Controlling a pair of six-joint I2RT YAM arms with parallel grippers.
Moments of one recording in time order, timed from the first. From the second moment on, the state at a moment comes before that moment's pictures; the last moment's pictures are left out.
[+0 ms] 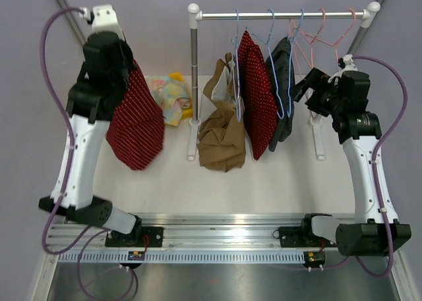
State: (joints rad) left arm -0.38 1.38 1.98 -0.79 -0.60 -0.12; right arm -0.02 1.21 1.41 -0.60 -0.26 0.51
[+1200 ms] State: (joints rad) left arm -0.10 1.08 1.29 -0.58 -0.20 -0.29; right arm -0.02 1.33 1.74 -0.52 -0.41 0.54
